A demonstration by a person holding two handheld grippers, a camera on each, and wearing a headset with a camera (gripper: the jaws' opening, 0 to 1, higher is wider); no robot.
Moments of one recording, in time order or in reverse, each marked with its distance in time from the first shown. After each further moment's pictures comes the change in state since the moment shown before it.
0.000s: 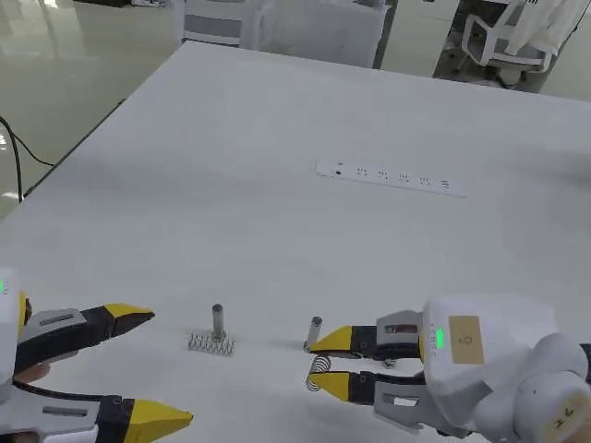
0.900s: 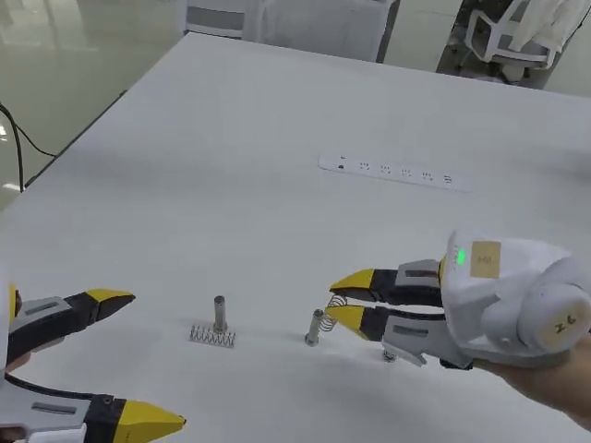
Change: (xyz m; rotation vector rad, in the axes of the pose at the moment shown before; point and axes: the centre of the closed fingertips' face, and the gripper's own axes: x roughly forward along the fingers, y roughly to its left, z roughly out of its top) left arm -0.003 0.012 -0.004 -0.026 -0.016 0.037; right arm -0.010 -0.060 -0.002 0.132 -0.031 -0.134
